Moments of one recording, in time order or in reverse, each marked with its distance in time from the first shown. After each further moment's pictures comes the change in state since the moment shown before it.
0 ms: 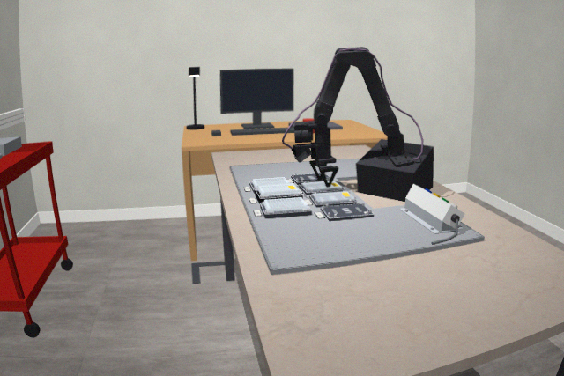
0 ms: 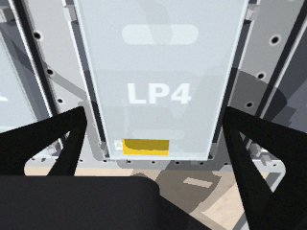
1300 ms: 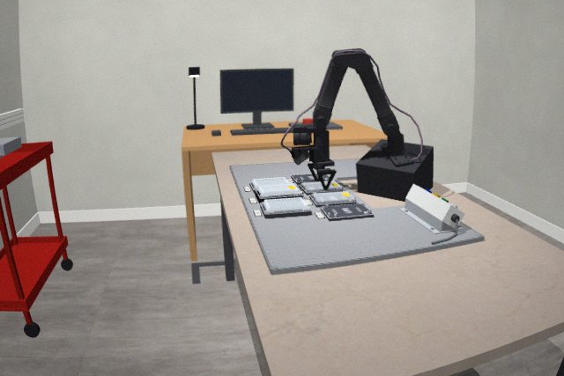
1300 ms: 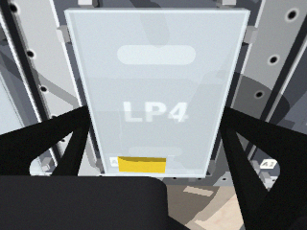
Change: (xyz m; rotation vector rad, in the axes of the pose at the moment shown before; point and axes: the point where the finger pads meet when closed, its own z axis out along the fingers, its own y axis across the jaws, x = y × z) arm -0.008 -0.002 0.010 0.006 -0.019 -0.008
